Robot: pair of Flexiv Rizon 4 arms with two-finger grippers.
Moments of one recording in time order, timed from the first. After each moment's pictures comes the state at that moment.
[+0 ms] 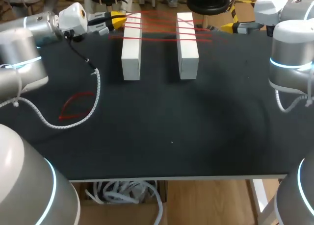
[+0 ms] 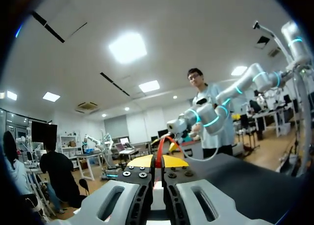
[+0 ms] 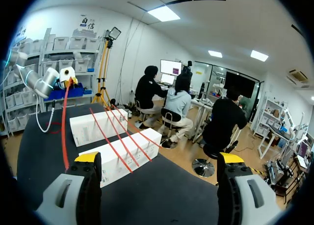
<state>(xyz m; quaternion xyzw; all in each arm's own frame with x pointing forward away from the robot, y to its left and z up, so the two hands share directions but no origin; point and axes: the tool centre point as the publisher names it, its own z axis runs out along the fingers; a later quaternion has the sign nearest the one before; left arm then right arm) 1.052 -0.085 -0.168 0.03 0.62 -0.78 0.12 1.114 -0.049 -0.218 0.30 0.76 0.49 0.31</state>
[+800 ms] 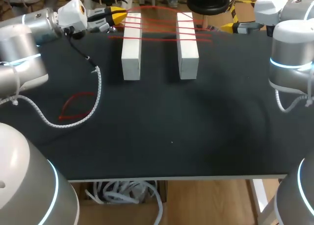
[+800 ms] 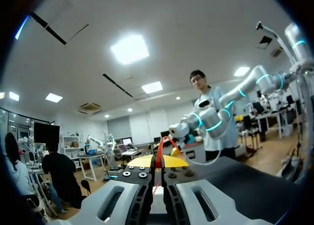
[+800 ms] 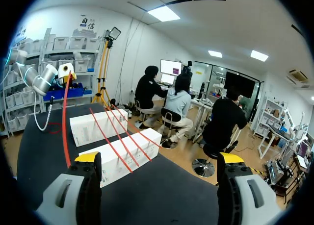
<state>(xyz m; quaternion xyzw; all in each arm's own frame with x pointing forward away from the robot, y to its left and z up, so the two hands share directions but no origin) 1.046 -0.088 -0.150 0.02 0.61 -0.78 0.13 1.114 -0.049 -0.218 0.30 0.76 0.49 0.31</state>
